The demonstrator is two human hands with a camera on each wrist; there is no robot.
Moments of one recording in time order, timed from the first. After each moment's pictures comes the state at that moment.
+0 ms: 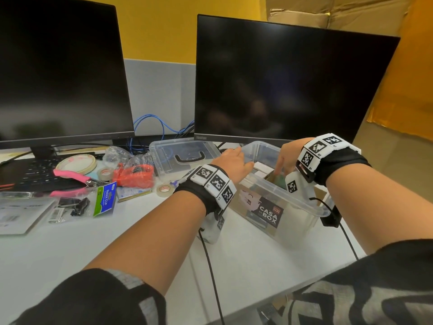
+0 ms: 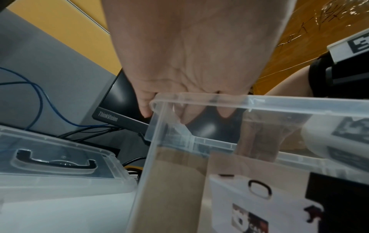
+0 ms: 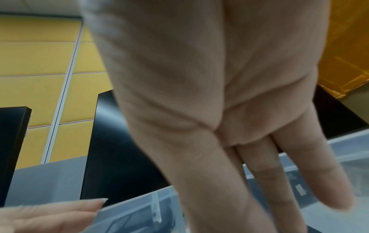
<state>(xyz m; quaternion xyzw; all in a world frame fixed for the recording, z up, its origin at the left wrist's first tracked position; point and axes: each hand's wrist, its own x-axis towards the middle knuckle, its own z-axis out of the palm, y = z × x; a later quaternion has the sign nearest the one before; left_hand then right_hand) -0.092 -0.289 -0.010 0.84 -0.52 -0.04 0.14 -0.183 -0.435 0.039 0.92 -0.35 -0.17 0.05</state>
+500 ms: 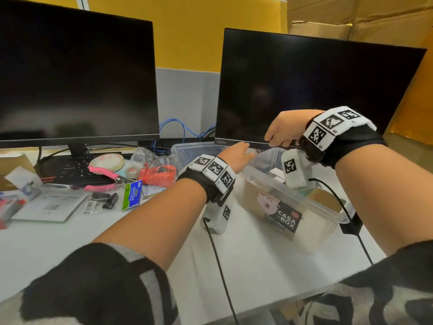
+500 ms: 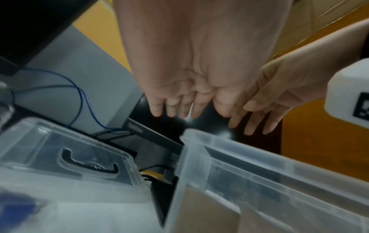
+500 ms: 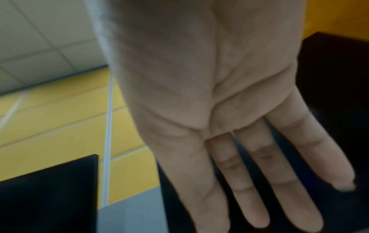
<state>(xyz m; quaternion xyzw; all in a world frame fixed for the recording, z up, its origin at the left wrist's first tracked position) -0.080 -0.249 0.022 0.83 -0.47 -0.10 0.27 -0.160 -0.366 0.110 0.97 -0.25 -0.04 -0.01</state>
